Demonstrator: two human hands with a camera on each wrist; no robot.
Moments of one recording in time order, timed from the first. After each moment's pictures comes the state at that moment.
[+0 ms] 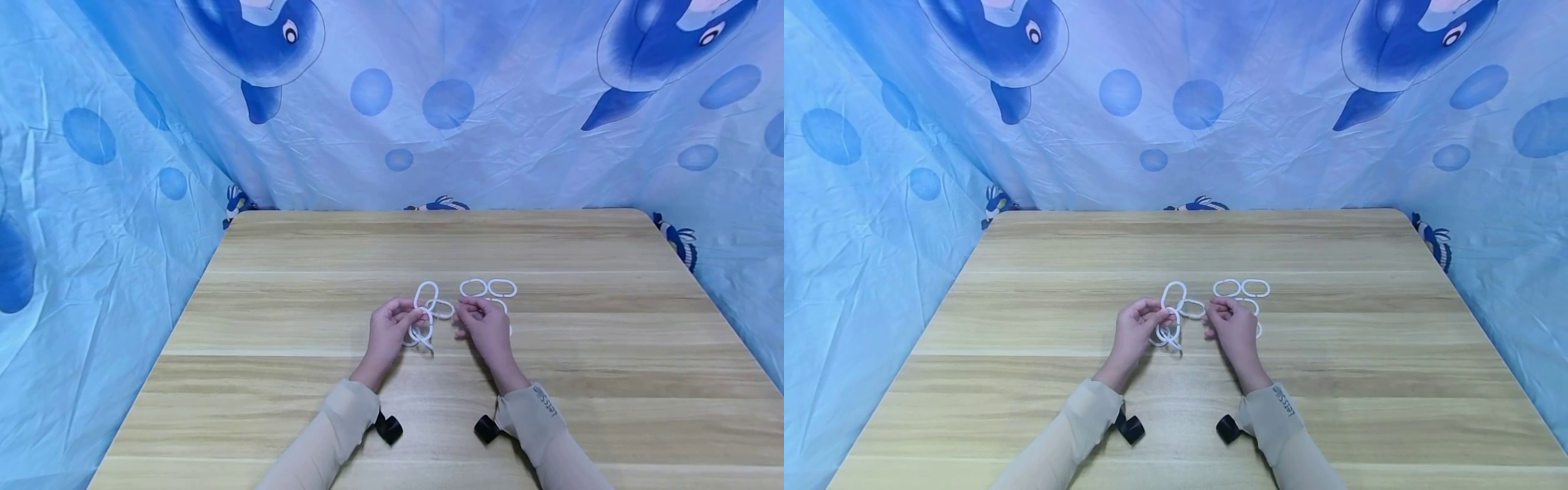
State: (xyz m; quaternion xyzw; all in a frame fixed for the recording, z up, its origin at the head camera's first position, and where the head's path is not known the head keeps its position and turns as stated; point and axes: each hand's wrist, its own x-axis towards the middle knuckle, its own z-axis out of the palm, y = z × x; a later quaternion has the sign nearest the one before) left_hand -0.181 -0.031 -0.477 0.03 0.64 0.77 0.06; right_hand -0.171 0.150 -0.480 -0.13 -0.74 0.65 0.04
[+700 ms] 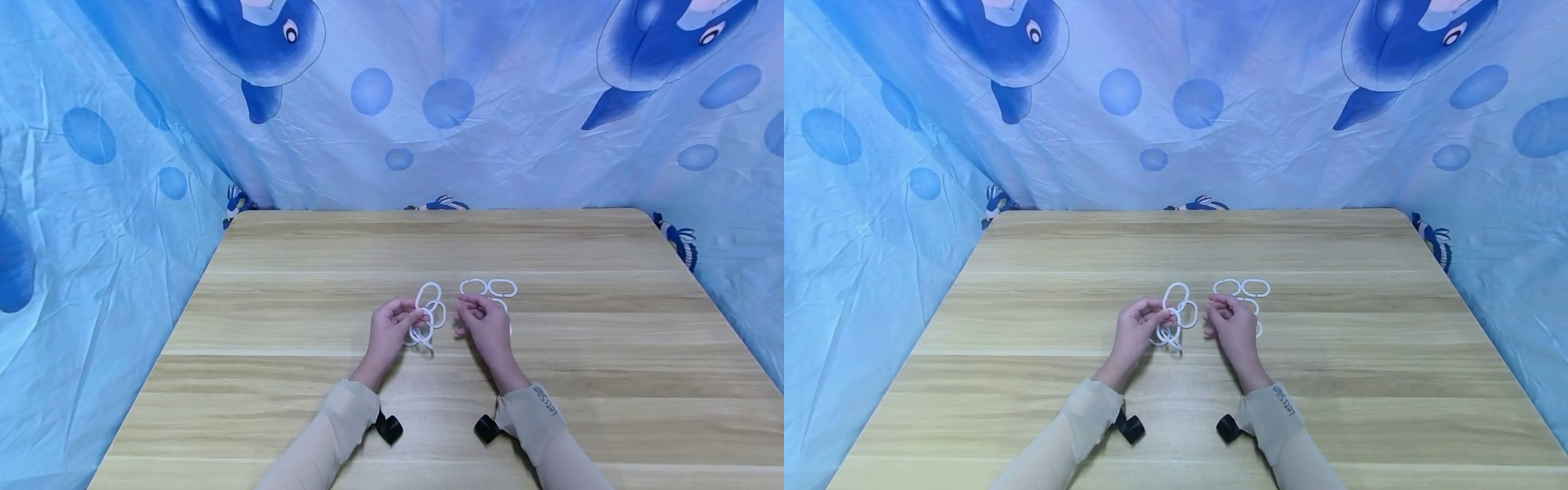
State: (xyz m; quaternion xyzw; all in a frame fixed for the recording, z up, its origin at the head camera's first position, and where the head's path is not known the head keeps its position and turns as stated) left_hand -0.181 -0.031 -0.478 0.05 0.64 0.77 0.06; right_hand -0.171 0.149 -0.479 -0.12 -0.74 0.66 0.05
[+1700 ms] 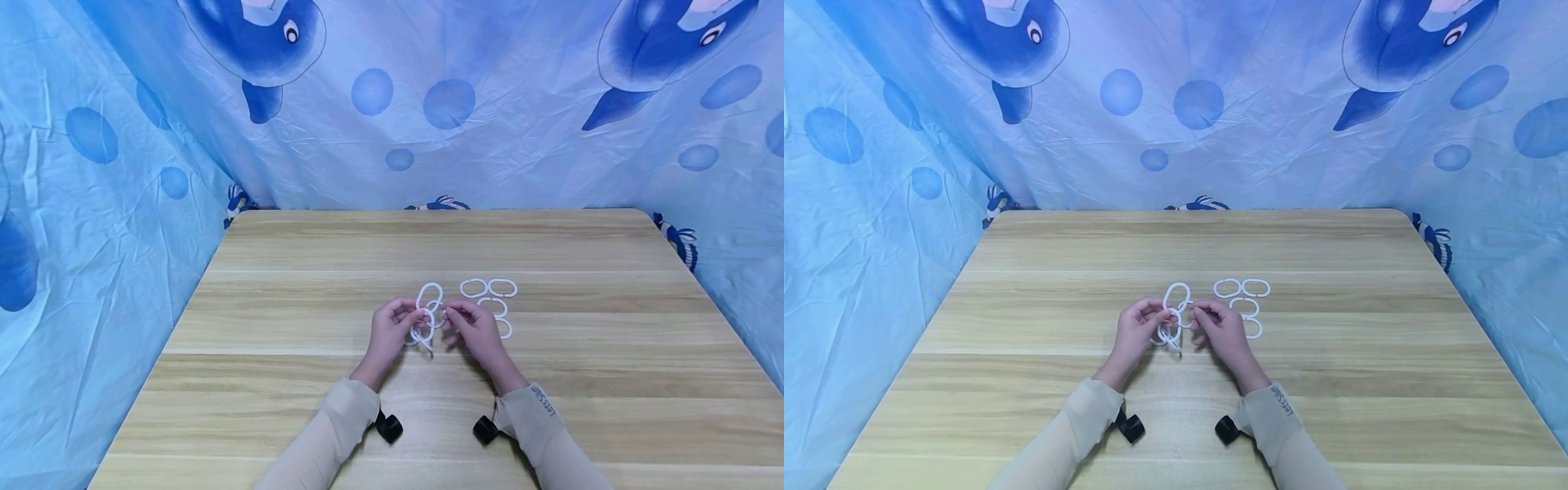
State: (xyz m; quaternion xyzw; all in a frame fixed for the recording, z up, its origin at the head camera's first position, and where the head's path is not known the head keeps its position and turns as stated) left_hand -0.179 -0.032 -0.475 0.05 0.65 0.75 0.06; right_hand -0.164 0.145 -0.482 0.04 -0.72 0.69 0.01
